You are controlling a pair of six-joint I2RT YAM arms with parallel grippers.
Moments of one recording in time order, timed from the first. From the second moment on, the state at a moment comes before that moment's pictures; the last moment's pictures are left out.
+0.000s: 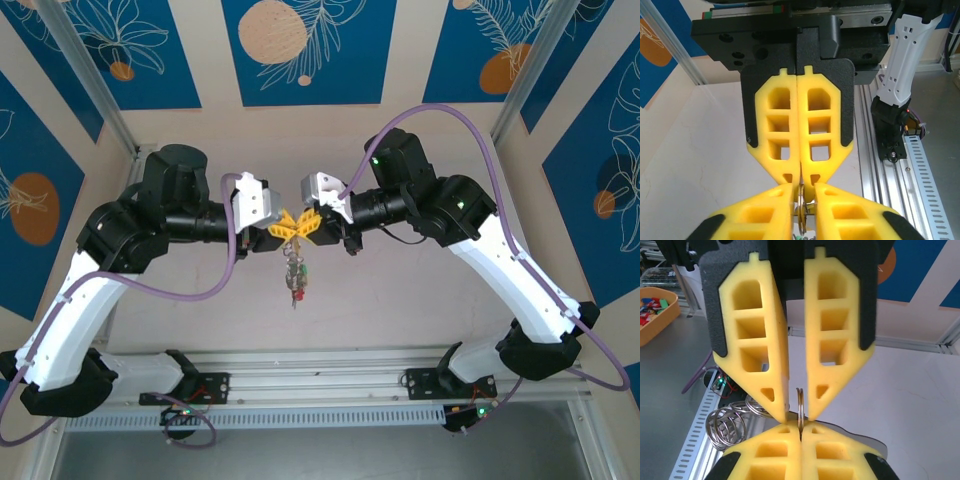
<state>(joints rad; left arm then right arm) -0.73 1.22 1.79 -1.07 0.59 0.51 0.83 1.40 1.86 -1.02 -0.66 -0.50</state>
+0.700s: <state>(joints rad) -0.74 1.18 1.71 -1.02 0.60 0.50 0.82 1.28 1.68 -0.83 -0.73 -0.45</state>
